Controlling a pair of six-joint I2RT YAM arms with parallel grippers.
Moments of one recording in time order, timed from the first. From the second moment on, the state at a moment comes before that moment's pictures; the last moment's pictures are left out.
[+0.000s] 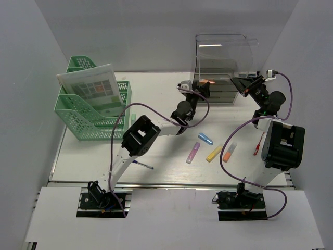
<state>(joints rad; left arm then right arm) -0.84 2.52 1.78 1.17 -0.49 -0.34 -0.23 1.71 0.91 1.22 -0.84 1.43</state>
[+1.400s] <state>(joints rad) -0.92 2.28 1.89 -0.57 -0.11 -0.86 -0.23 1.71 0.90 1.22 -0.83 1.40</state>
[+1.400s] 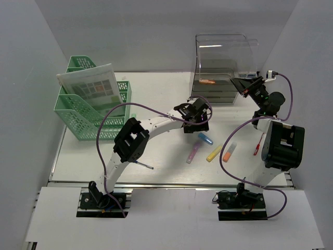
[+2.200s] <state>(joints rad) -0.93 2.41 2.11 -0.80 0.05 -1.14 -0.23 1.71 0.88 1.22 -0.81 1.40</state>
